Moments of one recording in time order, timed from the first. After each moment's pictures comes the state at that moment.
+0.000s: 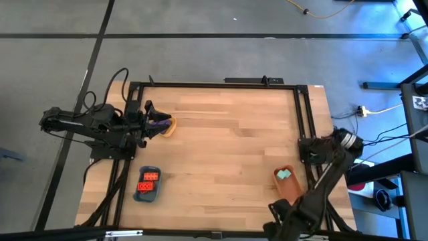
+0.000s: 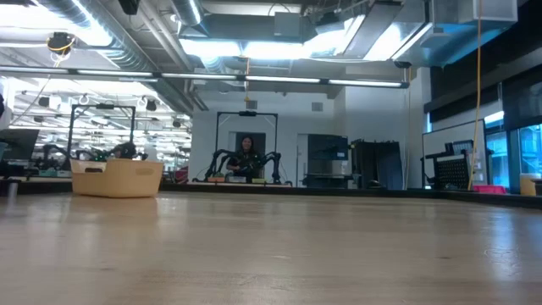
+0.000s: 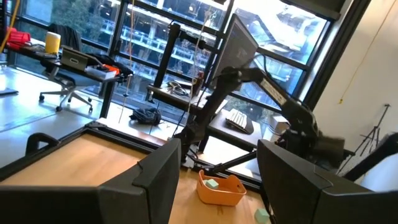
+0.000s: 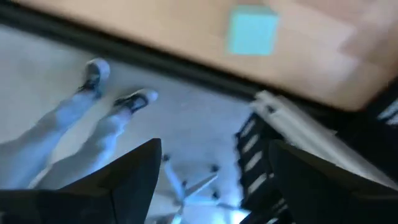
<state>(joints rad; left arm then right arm) -0.13 0.53 0.60 0.13 -0.22 -0.33 0.95 1.81 1.45 -0.90 -0.23 2.26</state>
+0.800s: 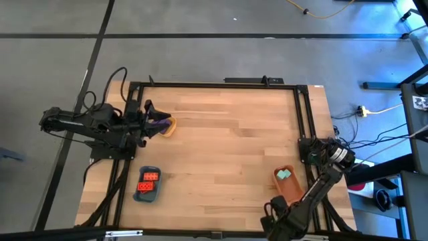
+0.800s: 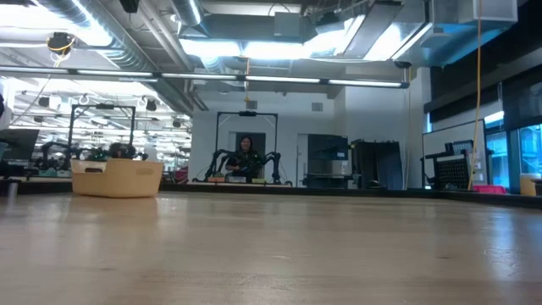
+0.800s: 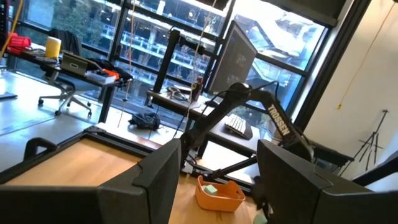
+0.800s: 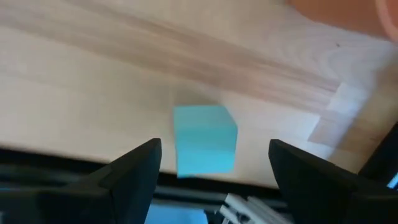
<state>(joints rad) -0.13 0.53 0.60 0.15 -0.23 -0.33 0.97 2.00 1.42 -1.01 -0.17 2.25</state>
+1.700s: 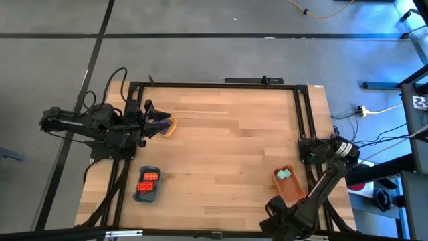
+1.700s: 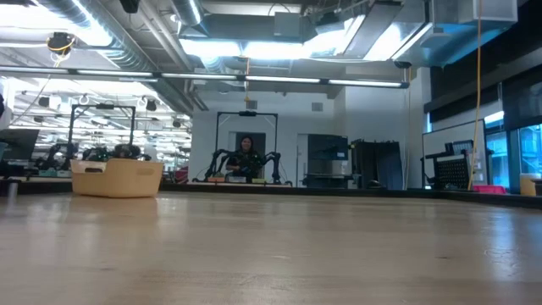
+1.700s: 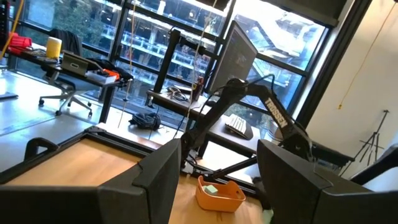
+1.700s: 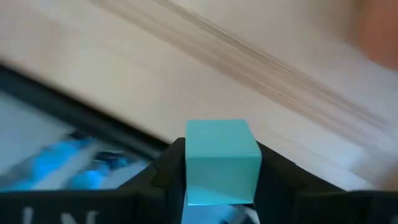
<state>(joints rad) -0.13 0.53 0.60 0.15 -0.23 -0.33 0.99 1.93 1.38 -0.92 -0.03 2.12</state>
